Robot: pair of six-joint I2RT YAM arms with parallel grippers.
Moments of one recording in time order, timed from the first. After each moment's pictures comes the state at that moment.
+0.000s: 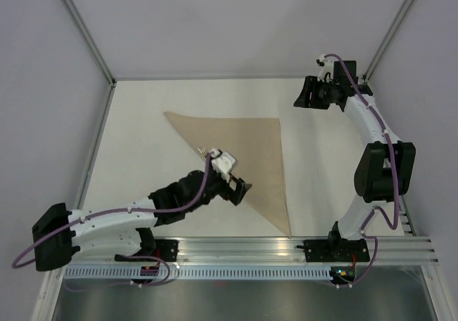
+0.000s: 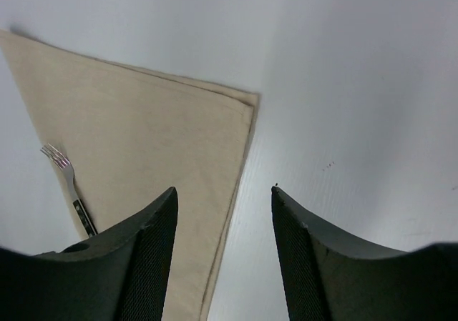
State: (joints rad) left arm -1.00 0.99 0.61 0.16 -0.22 -0.21; right arm 0.03 1.79 1.58 -0.55 -0.43 0.13
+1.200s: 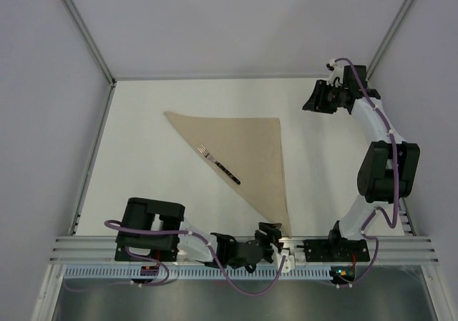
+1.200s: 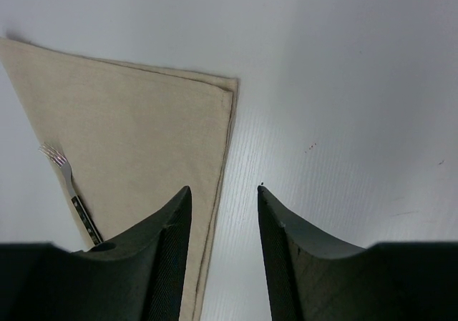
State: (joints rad) left arm -1.70 1.80 0.64 0.83 -0.49 0.48; right arm -0.07 1.78 1.49 -0.53 -0.50 0.14
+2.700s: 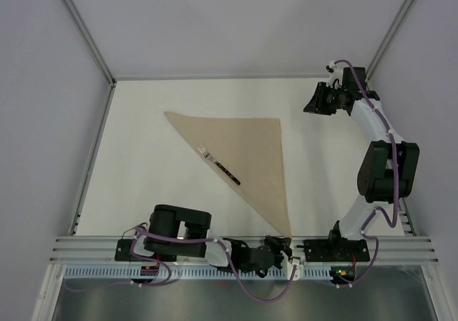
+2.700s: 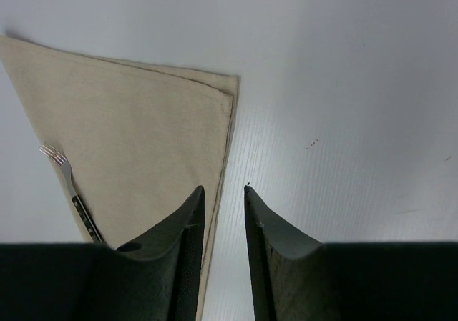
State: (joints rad) left arm -1.70 2.03 0.75 0.91 -0.45 0.54; right arm -0.08 1.78 1.47 -0.52 -0.50 0.15
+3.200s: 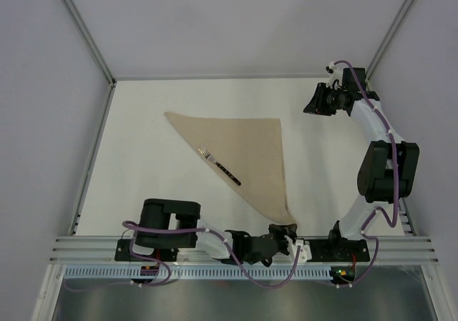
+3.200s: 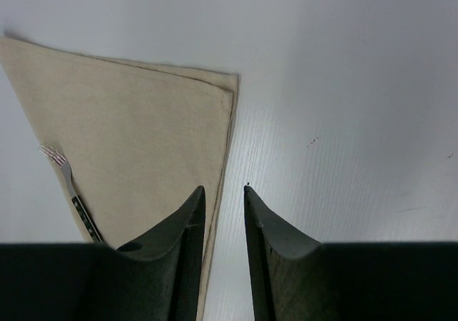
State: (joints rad) left arm -1.65 1.96 0.81 0.88 -0.51 0.48; right arm -0.08 1.78 1.46 -0.52 -0.50 0.15
